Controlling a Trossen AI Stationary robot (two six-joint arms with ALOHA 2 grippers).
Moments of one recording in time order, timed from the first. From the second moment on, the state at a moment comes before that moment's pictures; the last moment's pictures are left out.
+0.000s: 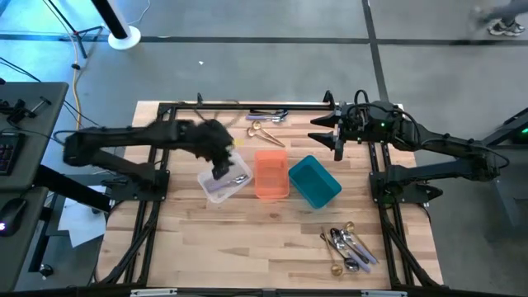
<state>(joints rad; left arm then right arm) 0.18 1.20 1.05 -0.70 0.05 -0.26 -0.24 0.92 0.97 -0.20 -0.08 0.17</state>
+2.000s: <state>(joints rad) 0.17 0.93 0.81 0.16 0.01 -0.07 -0.24 0.92 0.97 -0.15 -0.08 0.05</state>
